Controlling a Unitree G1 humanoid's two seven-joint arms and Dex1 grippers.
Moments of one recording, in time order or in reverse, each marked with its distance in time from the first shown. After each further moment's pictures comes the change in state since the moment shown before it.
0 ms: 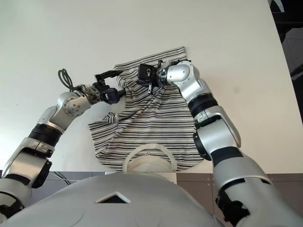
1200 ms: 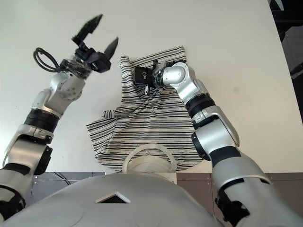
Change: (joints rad) left arm -0.071 -0.029 0.070 -0.031 0.035 -0.047 0.352; right arm -0.009 0.015 0.034 0.012 -0.017 -0.063 -0.042
